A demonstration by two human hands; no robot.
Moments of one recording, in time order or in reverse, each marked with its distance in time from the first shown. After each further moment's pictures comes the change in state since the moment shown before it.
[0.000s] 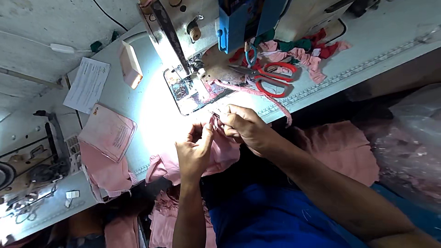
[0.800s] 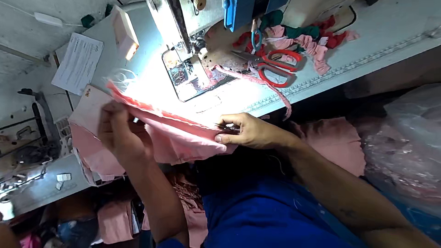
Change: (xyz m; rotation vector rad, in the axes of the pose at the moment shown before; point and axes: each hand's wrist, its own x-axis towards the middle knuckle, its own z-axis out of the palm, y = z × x) left_hand 0.029 0.014 -0.092 -0.280 0.278 0.184; right_hand -0.005 0.026 -0.032 -0.692 -0.286 -0.103
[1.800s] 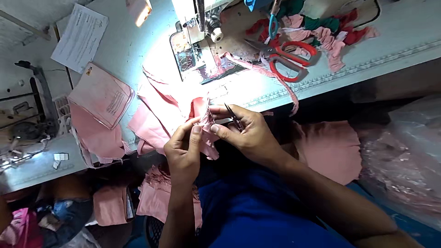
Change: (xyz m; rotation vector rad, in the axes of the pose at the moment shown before) left_hand -0.110 -0.004 0.040 0.163 -0.136 -0.172; right_hand -0.011 -0.043 0.046 0.194 0.385 -0.107
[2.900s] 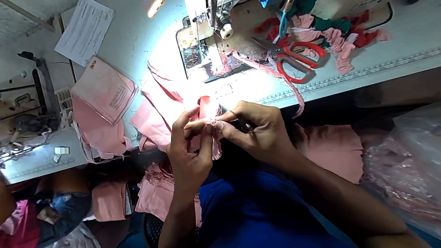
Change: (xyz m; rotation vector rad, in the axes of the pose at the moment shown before) left_hand 0.003 0.016 0.005 0.218 -0.001 0.233; right_hand 0.008 -0.011 -0.007 -0.289 0.016 -0.276
